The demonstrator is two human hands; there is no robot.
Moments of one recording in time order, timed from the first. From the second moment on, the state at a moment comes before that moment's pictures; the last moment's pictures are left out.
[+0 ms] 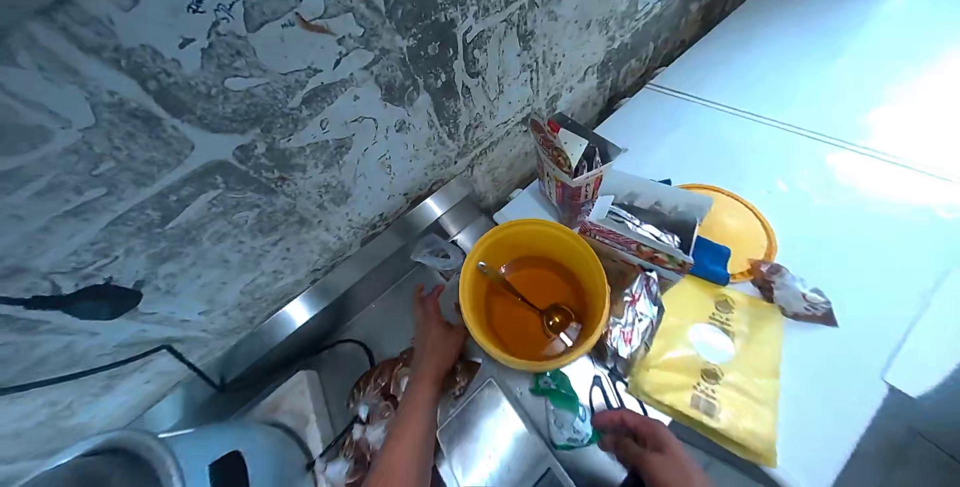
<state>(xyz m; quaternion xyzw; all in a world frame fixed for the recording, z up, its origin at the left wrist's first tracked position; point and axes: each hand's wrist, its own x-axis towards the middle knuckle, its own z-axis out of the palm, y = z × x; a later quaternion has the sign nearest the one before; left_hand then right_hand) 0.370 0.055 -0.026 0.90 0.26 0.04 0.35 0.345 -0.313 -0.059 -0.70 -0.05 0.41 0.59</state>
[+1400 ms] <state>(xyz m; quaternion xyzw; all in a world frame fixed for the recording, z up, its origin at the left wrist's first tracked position) -0.075 0.026 -0.017 0.76 0.28 0.01 0.59 0.111 -0.119 0.013 -0.66 -0.17 0.51 0.53</state>
